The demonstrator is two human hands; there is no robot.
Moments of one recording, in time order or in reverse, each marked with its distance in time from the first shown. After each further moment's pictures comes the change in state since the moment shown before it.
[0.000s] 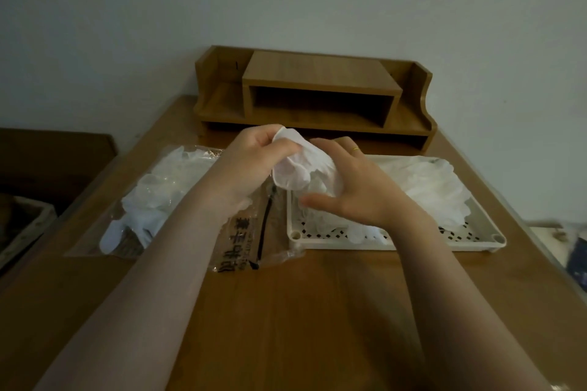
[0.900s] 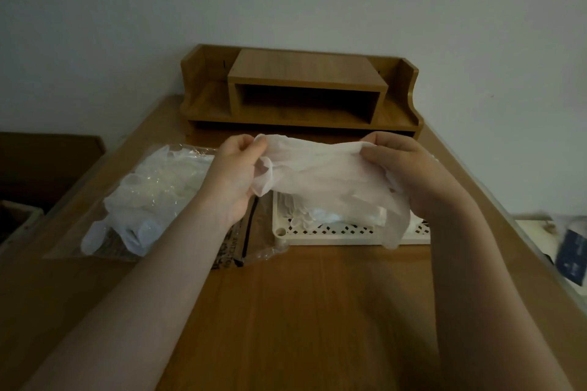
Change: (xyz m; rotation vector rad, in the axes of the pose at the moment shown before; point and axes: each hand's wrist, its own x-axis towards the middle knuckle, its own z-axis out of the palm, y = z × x) left_hand 0.014 -0.030 0.018 -0.321 0.375 -0.309; right_hand -0.027 0.030 -0.045 0.825 0.097 0.335
